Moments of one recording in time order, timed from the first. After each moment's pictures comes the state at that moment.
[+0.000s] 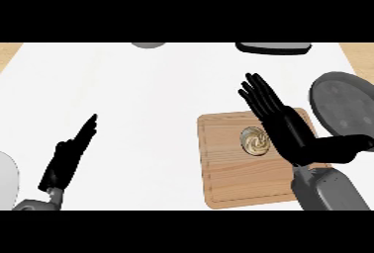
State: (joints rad) left arm -0.03 0.40 -0.20 -1.42 0.06 0.10 0.12; right arm -0.28 -0.30 0.32 -1.61 -0.48 0.03 -0.06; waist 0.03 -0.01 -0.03
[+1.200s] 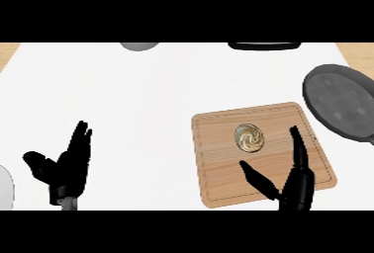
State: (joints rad) left arm 0.06 0.16 -0.05 -1.48 0.26 0.27 0.08; right arm 0.10 -0.18 0.41 -1.58 0.58 -0.96 0.22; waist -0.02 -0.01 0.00
